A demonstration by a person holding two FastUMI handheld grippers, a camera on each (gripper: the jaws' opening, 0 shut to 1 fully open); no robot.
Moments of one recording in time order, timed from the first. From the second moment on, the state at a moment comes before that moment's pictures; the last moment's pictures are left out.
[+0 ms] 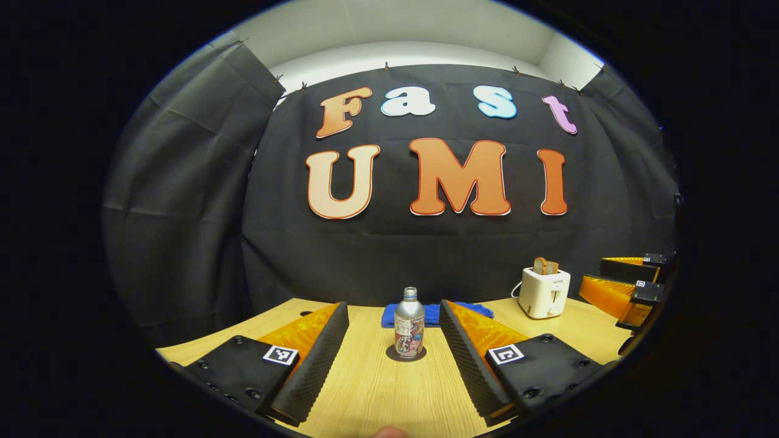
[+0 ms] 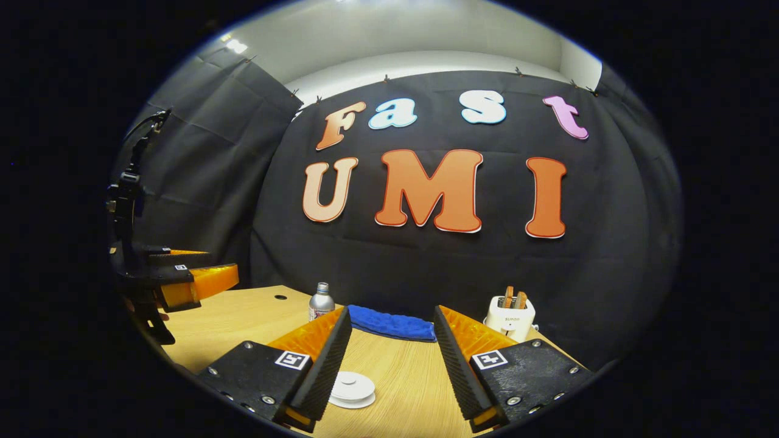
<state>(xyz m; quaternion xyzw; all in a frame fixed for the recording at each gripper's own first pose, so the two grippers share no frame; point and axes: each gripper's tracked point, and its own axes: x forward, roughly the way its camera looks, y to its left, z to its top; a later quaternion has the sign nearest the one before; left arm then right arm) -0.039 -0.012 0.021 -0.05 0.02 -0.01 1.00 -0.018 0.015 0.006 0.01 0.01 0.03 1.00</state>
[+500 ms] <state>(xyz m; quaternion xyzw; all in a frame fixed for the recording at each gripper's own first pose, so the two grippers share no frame) -0.094 -0.023 0.018 -0.04 0.02 0.00 1.00 -0.061 0.005 0.013 0.00 0.01 0.02 1.00</state>
